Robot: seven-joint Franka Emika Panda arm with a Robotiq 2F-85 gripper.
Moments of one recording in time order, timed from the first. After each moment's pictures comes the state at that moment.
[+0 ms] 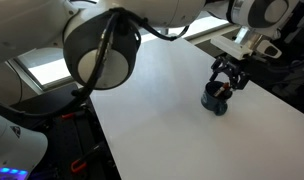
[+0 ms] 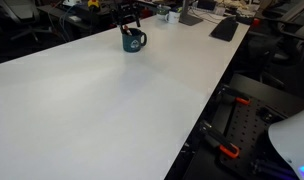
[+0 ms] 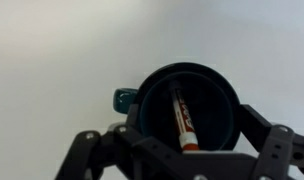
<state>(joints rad) -0.18 1.37 -0.06 -0.37 -0.05 1.41 0.09</state>
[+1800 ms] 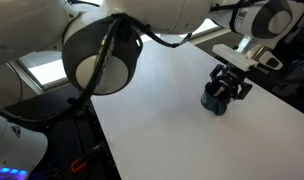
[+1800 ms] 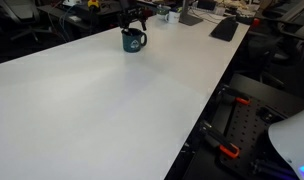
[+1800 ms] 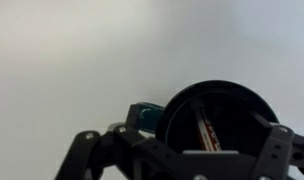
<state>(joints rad) -0.21 1.38 -0.06 -0.40 -0.06 1.39 0.01</state>
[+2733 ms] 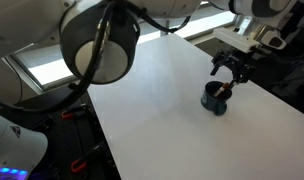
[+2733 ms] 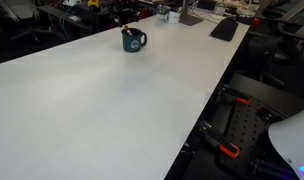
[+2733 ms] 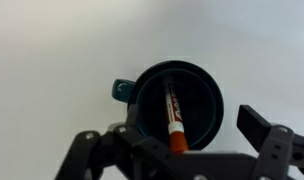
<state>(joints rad) -0.18 1.33 -0.05 -0.37 -0.05 1.40 0.02</state>
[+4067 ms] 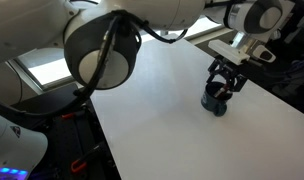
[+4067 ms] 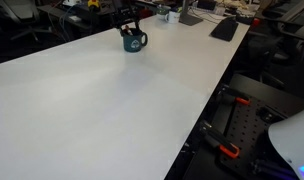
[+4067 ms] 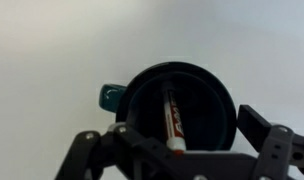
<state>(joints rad) -0.18 1.37 -0.05 -0.40 -0.05 1.44 0.05</state>
